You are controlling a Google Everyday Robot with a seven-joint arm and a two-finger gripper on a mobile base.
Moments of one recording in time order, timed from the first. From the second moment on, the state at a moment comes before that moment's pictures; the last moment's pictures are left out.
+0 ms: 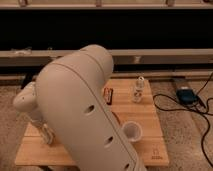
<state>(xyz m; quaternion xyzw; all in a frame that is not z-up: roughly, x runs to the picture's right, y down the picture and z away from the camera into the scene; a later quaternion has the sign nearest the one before) -0.337 0.207 0.762 -0.35 0.11 0.39 0.84</state>
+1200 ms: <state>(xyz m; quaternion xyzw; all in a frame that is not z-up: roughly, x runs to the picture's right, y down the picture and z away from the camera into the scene) -0.320 0.127 0.758 -0.29 0.10 0.50 0.81</state>
